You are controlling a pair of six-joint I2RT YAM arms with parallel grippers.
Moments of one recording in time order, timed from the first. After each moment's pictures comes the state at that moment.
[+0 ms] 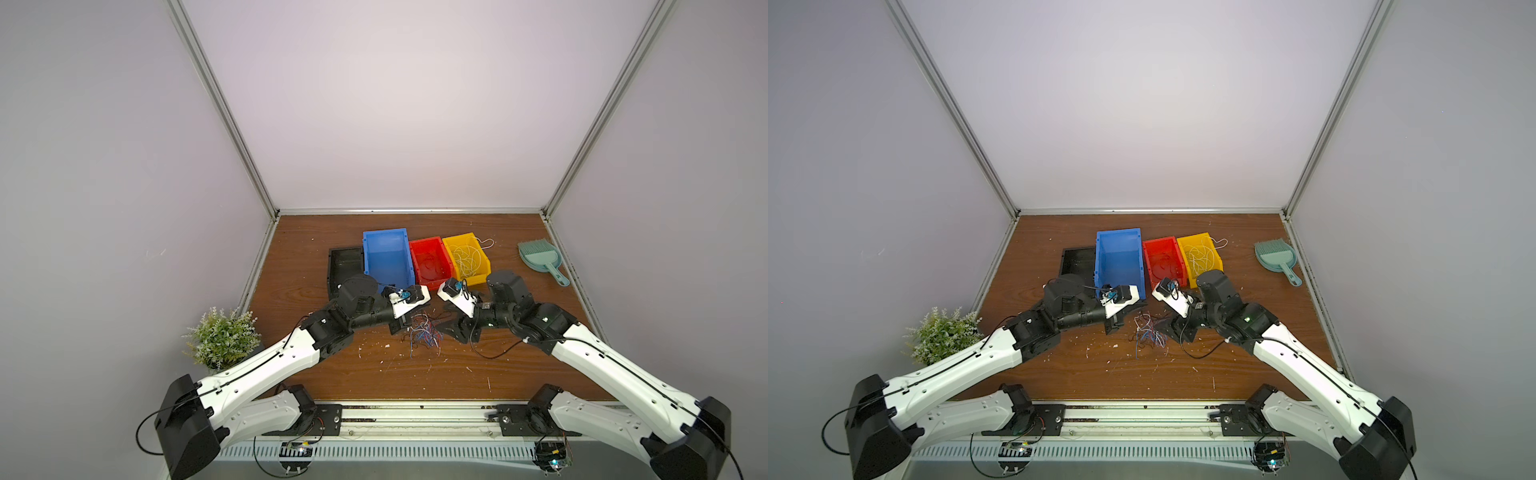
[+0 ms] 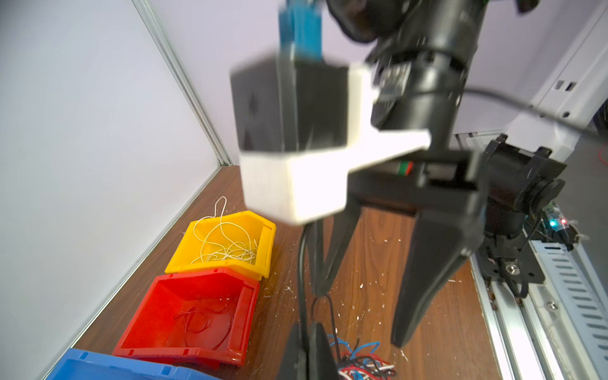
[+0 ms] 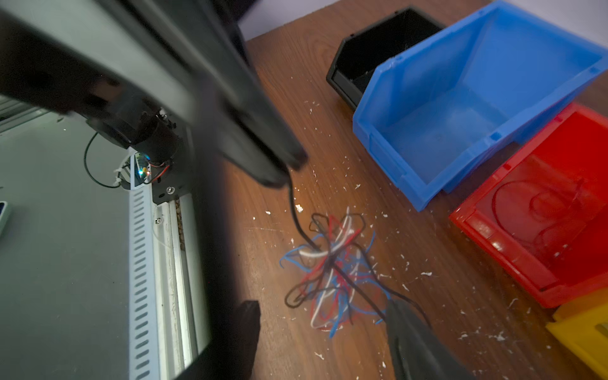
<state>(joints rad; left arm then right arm) -0.82 1.05 0.78 0.02 0.39 0.36 0.70 1.05 0.84 -0.51 -0.43 -0.19</state>
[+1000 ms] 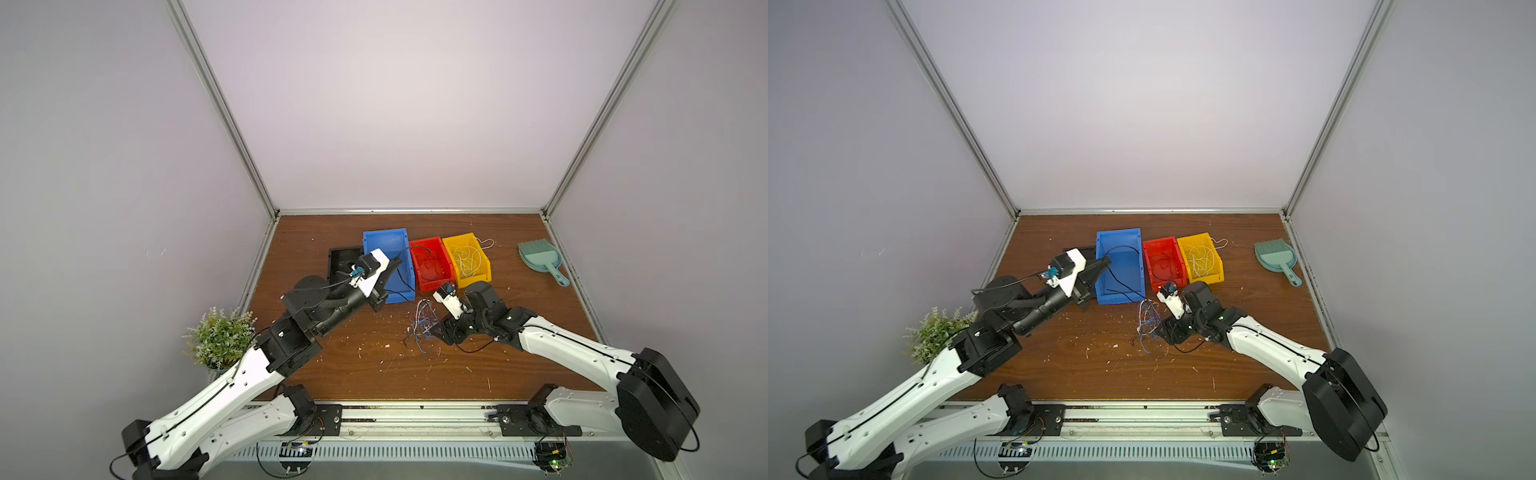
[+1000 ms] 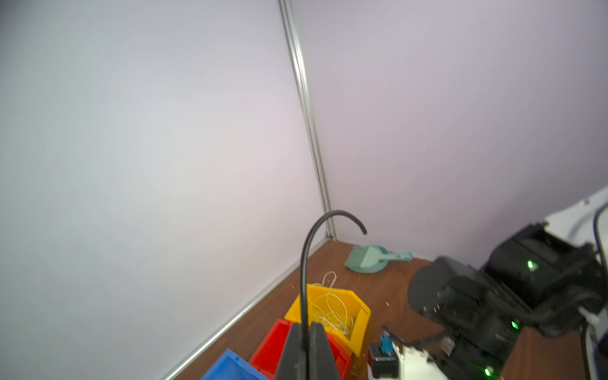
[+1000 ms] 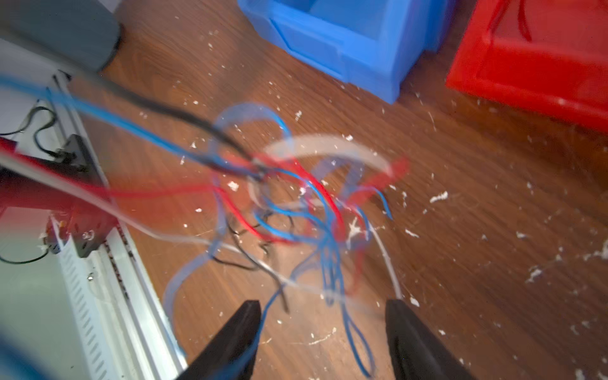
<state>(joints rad) -0.82 0.80 0.91 0.07 0.00 0.22 0.69 1.27 0.65 -0.27 -0.30 0.15</state>
